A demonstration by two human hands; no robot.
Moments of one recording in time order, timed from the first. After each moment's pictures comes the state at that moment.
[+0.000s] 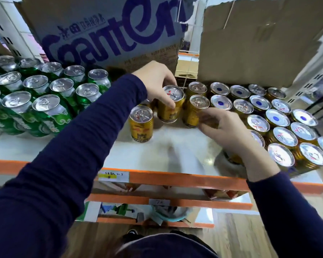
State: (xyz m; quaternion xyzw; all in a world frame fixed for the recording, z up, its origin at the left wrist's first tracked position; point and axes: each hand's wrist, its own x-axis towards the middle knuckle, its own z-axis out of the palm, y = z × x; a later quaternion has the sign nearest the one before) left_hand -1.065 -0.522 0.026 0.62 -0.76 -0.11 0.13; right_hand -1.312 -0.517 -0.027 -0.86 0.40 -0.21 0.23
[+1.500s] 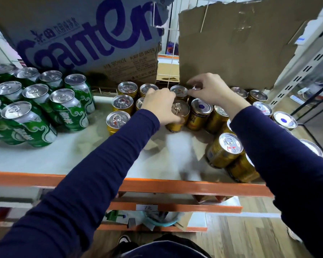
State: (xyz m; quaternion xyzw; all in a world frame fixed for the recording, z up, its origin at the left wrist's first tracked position) left_hand -1.153 -0.541 -0.020 0.70 -0.71 -0.02 0.08; right_hand -1.302 -0.642 0.005 -0.88 0.44 -0.15 0.13
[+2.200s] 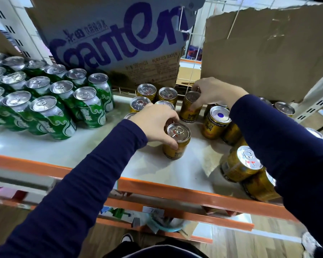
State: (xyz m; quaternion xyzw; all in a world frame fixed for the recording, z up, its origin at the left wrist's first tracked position) left_hand -1.111 -0.482 -0.012 0.65 -0.74 -0.15 0.10; right_hand -1.244 -0.677 0.001 -0.91 0.39 0.06 0.10
